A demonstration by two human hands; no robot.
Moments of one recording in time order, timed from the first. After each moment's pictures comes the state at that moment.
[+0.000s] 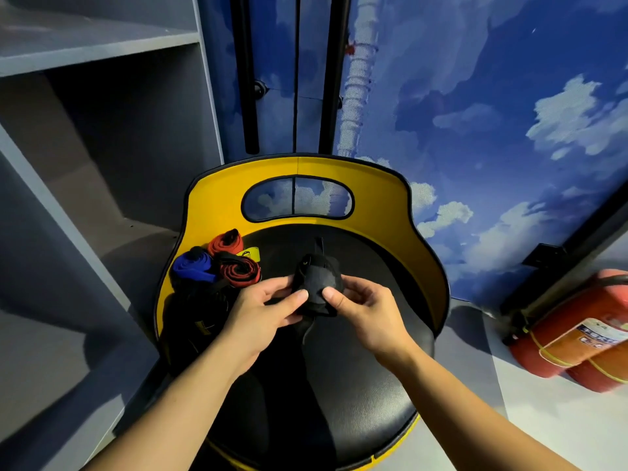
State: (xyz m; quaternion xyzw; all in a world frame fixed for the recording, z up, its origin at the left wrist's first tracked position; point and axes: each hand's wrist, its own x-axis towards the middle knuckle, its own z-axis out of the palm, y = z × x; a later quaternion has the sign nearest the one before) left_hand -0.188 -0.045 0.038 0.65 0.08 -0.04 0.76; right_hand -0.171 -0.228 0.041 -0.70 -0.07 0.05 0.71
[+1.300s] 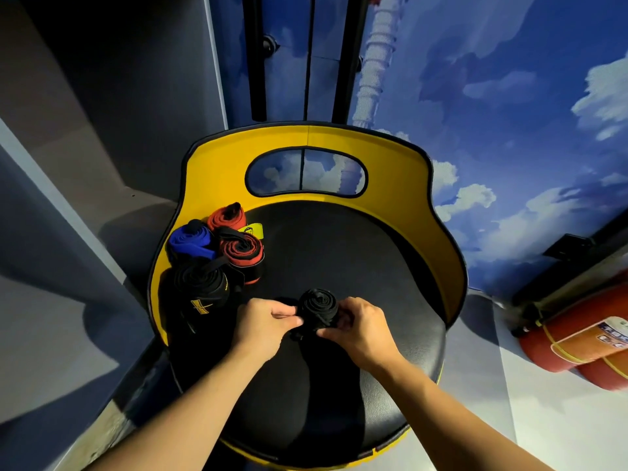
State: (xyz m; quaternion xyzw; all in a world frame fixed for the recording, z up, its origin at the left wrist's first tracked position) left_hand -0.175 -0.044 -0.054 0.82 0.20 -0.03 0.53; right_hand -0.154 -0.235 -0.054 -0.91 -0.07 0.06 0.40
